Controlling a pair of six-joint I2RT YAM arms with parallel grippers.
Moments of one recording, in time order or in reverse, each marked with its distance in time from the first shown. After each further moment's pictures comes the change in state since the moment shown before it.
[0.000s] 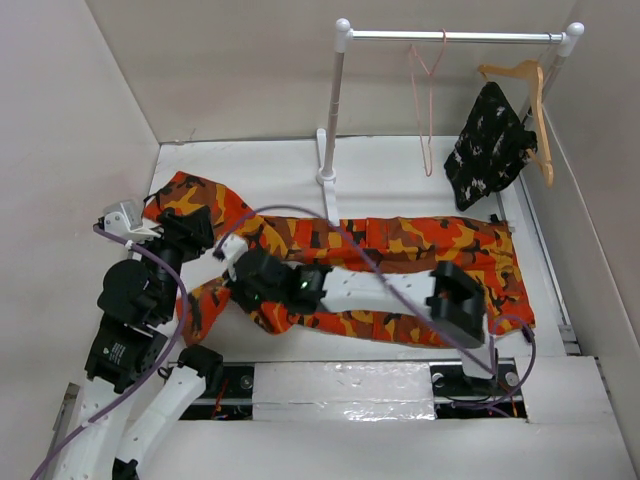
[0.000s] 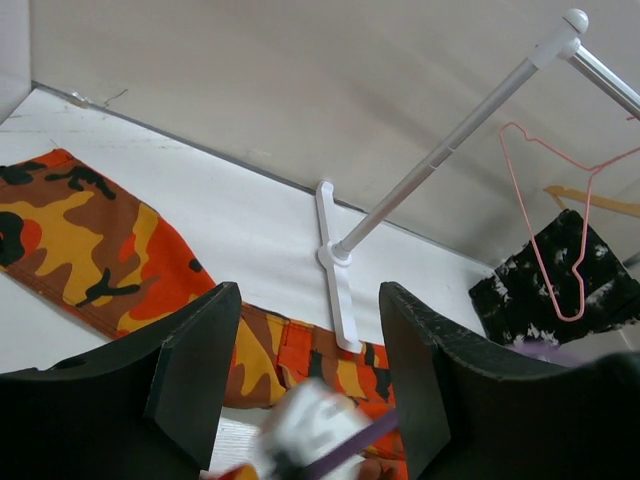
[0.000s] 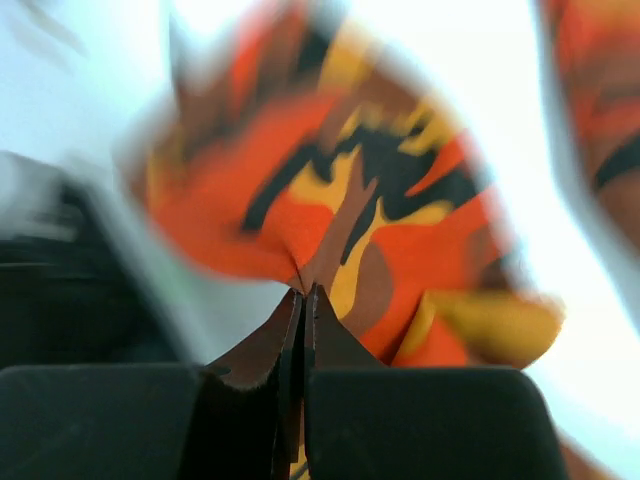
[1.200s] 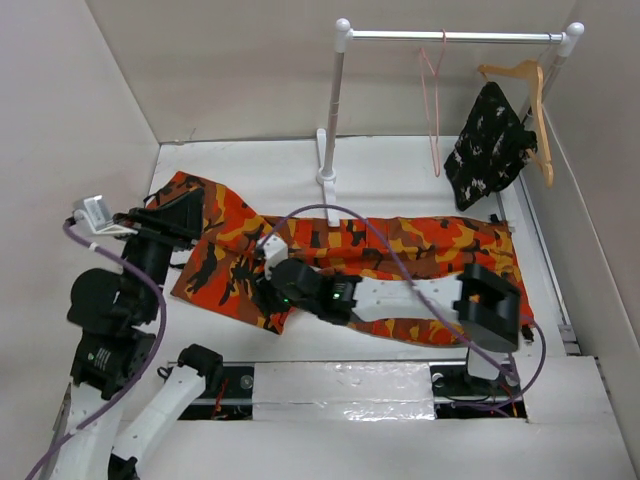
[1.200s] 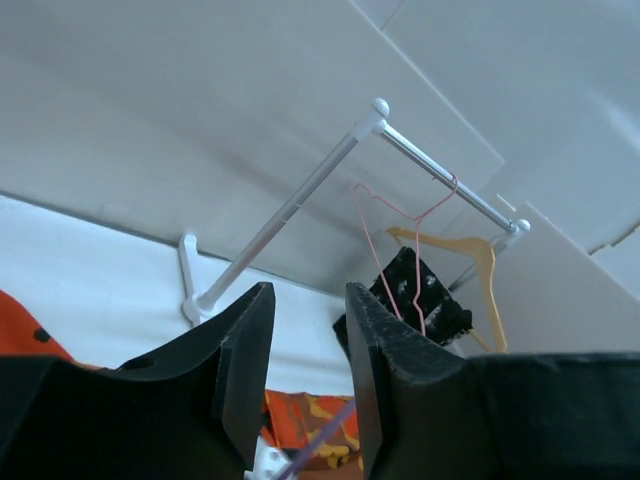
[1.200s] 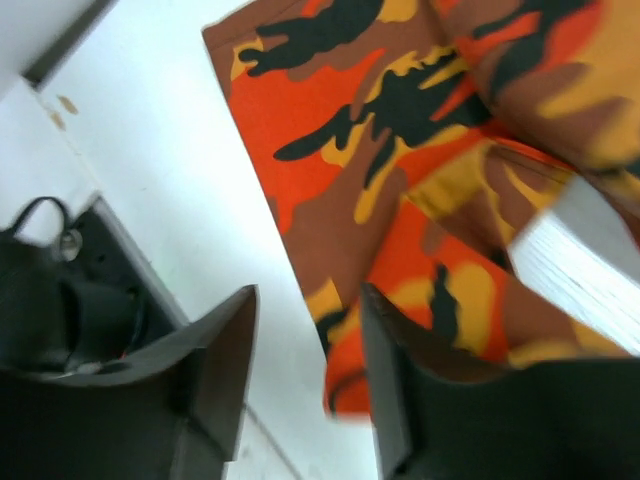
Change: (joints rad) left arm 0.000 0.055 0.095 0.151 0.163 -0.140; right arm -0.045 -0.360 -0.451 0.250 0.048 0.181
